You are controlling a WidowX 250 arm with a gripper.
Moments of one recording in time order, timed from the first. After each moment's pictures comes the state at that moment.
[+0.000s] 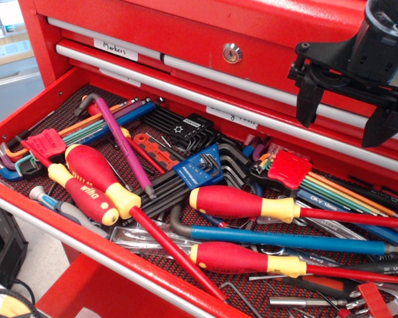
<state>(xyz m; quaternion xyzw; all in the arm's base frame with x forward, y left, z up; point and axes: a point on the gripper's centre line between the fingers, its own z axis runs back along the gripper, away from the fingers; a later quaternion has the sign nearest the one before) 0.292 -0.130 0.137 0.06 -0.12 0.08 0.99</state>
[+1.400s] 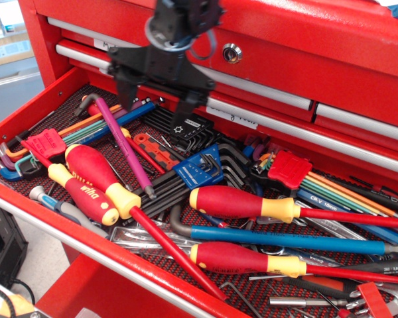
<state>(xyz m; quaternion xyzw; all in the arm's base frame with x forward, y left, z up) 0.286 0.052 0.084 0.15 -0.12 0.17 0.97</state>
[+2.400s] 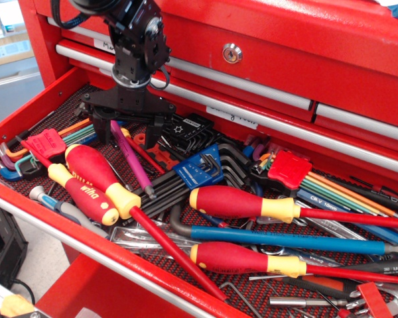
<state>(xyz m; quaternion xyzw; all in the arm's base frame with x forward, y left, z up) 0.299 0.101 0.016 0.11 -0.09 0.27 0.95</state>
